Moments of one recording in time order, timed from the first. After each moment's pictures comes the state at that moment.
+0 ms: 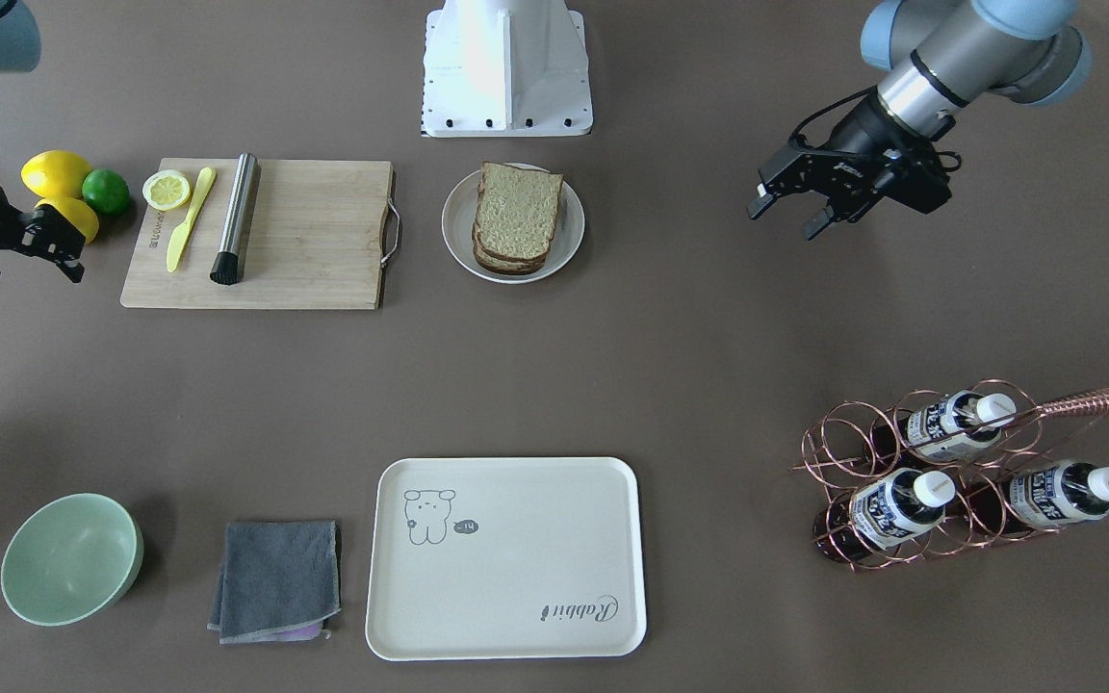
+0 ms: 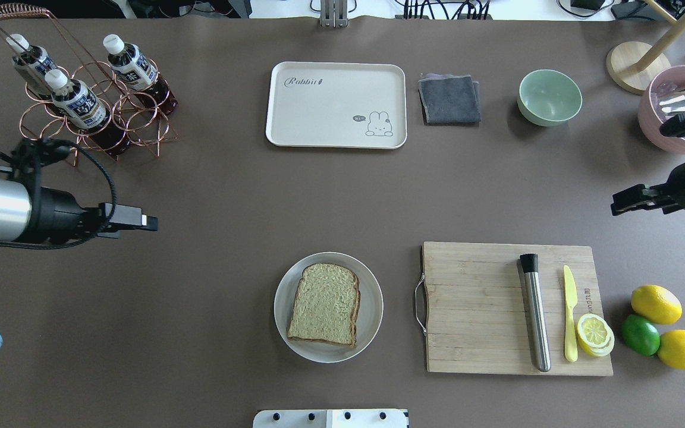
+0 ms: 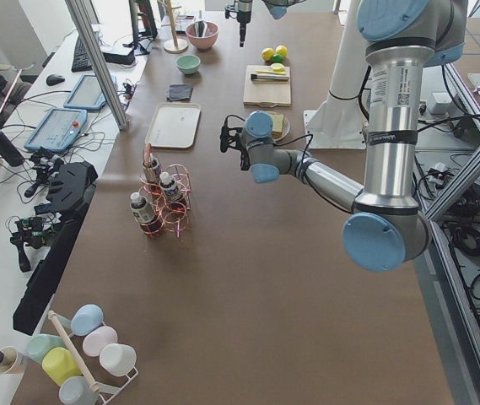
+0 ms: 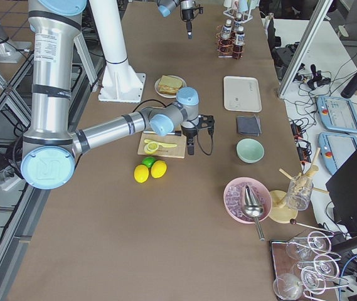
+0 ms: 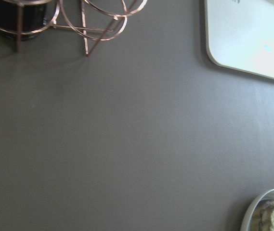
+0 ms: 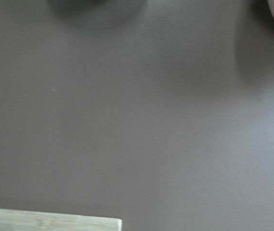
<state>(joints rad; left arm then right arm) -0.72 -1.57 -1.94 -2.45 -2.07 -1.33 0.98 -1.69 1.96 -1.26 2.12 0.78</state>
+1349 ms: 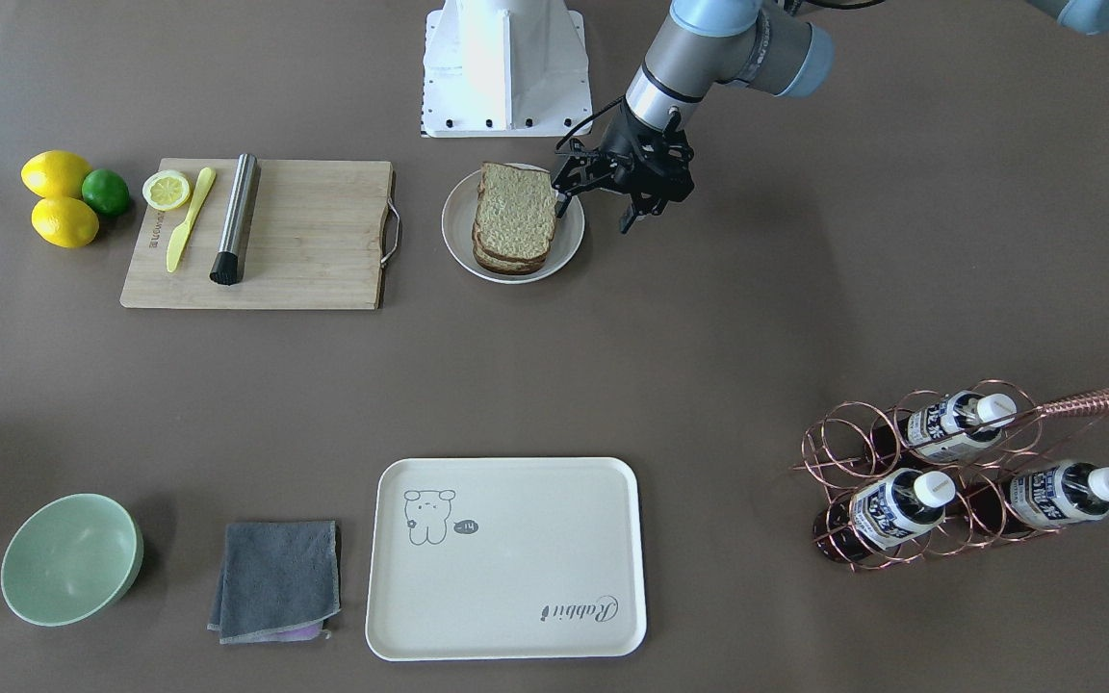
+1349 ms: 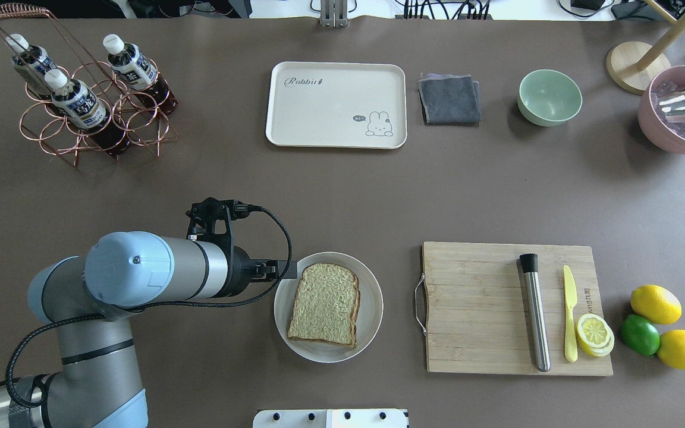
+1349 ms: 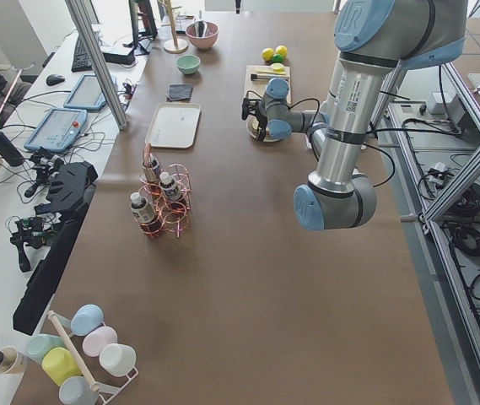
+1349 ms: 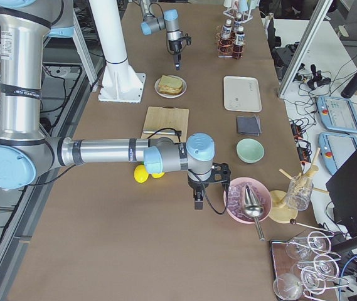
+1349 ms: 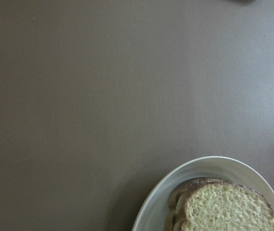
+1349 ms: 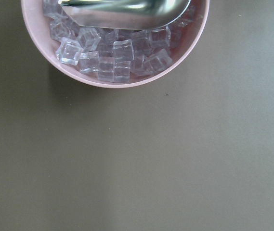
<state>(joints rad) -0.37 -1.94 -1.88 -2.06 -1.70 -1.37 1.49 -1.68 1.73 -1.49 2.28 0.13</state>
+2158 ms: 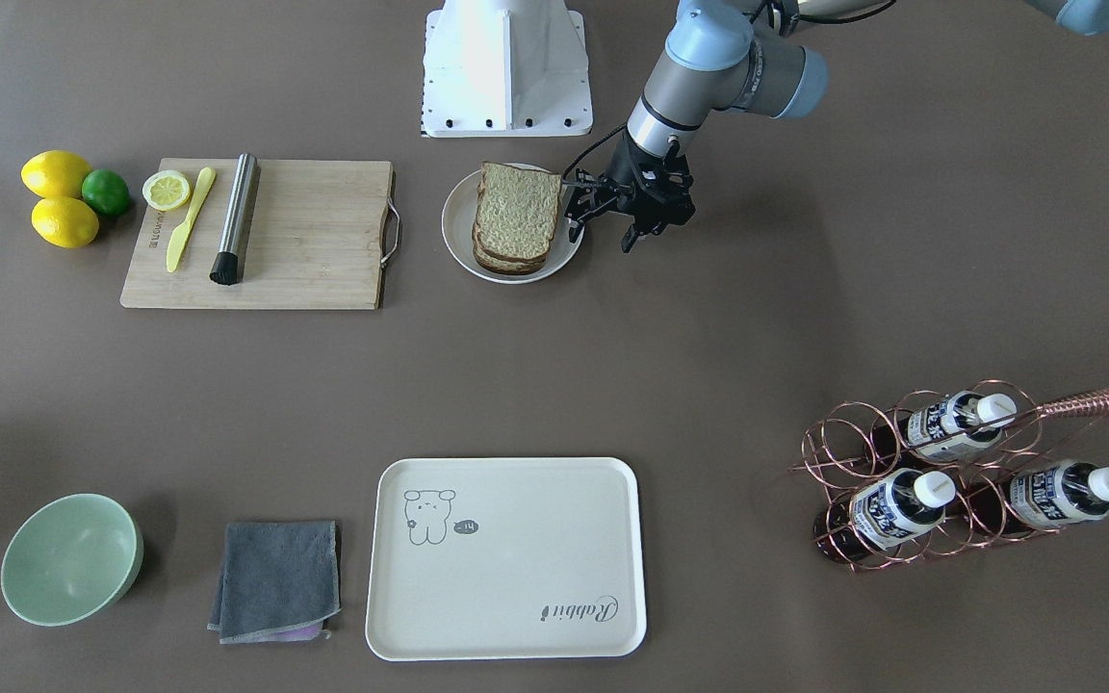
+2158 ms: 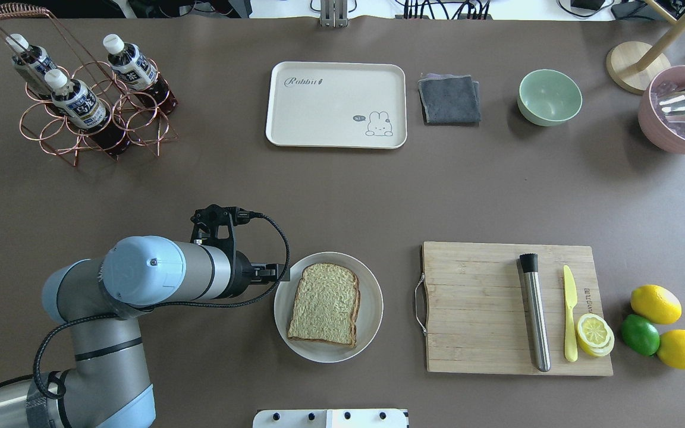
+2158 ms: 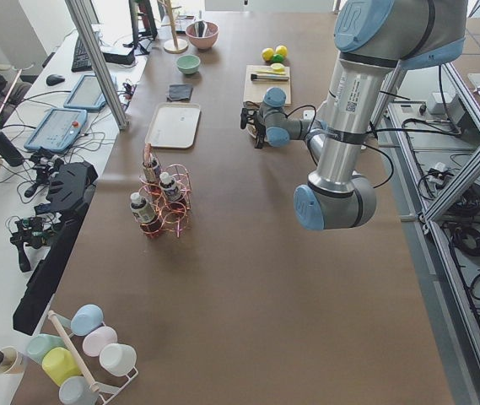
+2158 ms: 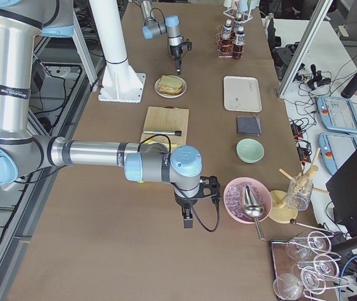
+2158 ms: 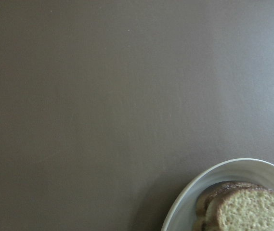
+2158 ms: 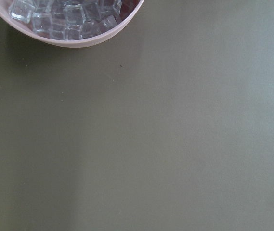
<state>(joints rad) -0.37 -1.95 -1.80 -2.09 -1.70 -1.36 1.61 -1.74 1.74 -1.55 2.25 -0.12</state>
